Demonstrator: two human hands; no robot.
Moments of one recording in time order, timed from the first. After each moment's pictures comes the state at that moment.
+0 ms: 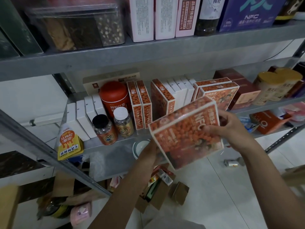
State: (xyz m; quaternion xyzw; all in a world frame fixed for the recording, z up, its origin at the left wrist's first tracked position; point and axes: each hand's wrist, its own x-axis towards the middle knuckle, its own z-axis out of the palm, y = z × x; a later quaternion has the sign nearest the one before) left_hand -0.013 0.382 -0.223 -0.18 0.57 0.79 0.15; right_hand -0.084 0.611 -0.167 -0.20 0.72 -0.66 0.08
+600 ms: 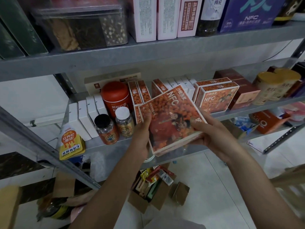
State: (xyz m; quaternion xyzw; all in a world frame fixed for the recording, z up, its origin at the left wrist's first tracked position) left_hand -0.055 0.366 -0.193 -0.23 0.51 0.83 0.04; right_hand -0.068 0.568 -0.181 -0.09 0.62 -0.76 0.19
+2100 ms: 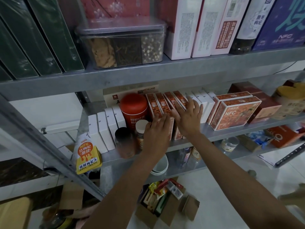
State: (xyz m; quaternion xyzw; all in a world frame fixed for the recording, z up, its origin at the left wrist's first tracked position) left_hand -0.108 0.309 -0.224 0.09 0.98 0.07 -0.13; right_hand -0.191 0.436 -0.231 -0.10 0.95 -0.19 -0.22
